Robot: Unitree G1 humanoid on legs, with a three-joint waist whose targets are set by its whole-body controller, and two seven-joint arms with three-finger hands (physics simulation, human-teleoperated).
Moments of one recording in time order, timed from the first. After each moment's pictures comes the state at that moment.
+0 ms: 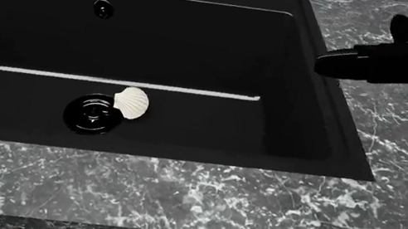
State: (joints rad) left arm -1.17 0.65 0.25 0.97 -0.27 0.34 0.07; right arm -0.93 -0.45 -0.18 0.03 0.03 1.07 0.24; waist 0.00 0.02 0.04
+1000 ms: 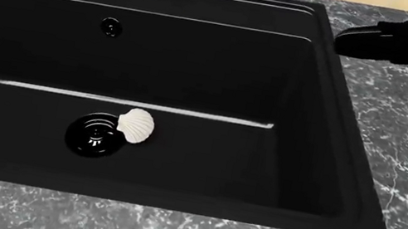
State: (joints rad) left arm -1.15 0.67 0.26 0.95 -0.30 0.33 0.03; right arm -0.97 -0.48 -0.21 -0.03 0.04 1.10 0.24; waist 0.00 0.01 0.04
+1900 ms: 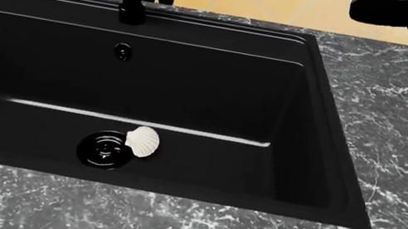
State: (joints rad) left arm -1.18 0.58 0.23 0.86 -0.24 0.42 0.04; right arm -1.11 -0.51 -0.19 0.14 0.00 1.08 0.25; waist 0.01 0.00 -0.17
